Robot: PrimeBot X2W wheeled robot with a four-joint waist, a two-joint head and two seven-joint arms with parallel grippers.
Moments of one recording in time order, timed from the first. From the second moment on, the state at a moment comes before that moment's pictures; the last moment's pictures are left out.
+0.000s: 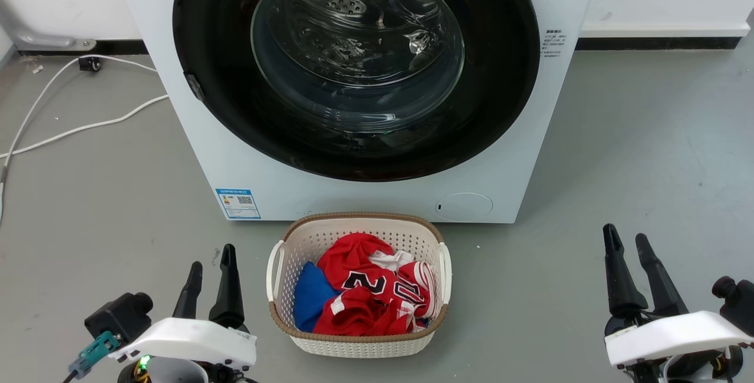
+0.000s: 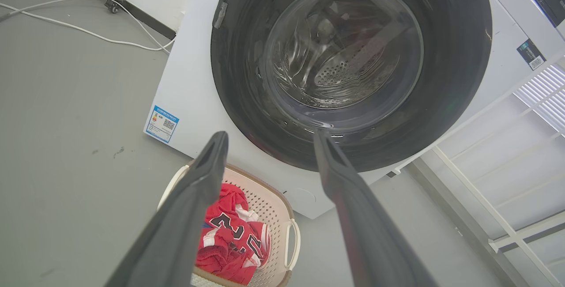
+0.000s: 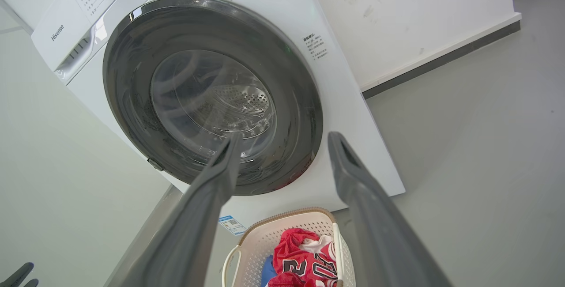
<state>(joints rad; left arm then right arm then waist) -0.01 0.09 -0.04 0.09 -0.72 0.06 -0.09 0.01 -0.05 -0.03 0.06 0.61 0.13 -0.09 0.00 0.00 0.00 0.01</state>
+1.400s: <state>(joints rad) 0.04 0.12 -0.16 0.05 -0.28 0.13 -0.21 0.07 -0.05 -0.03 -0.04 0.24 0.13 -0.21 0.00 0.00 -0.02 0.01</state>
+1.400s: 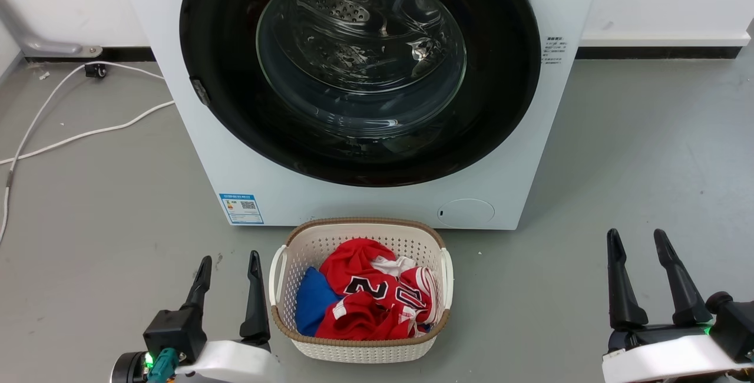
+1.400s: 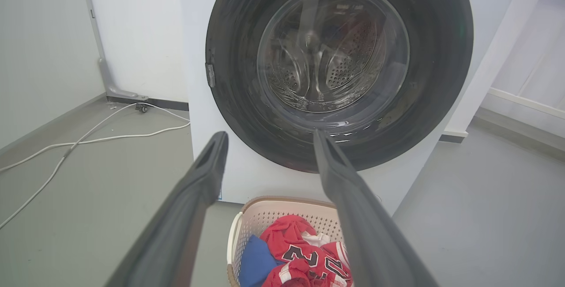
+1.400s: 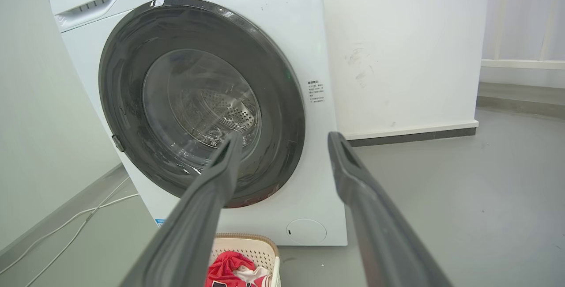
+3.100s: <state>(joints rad) 0.08 0.05 -0.06 0.06 -0.09 0.04 -0.26 0.11 -0.05 -0.02 -0.03 0.17 0.13 -0.26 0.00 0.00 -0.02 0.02</state>
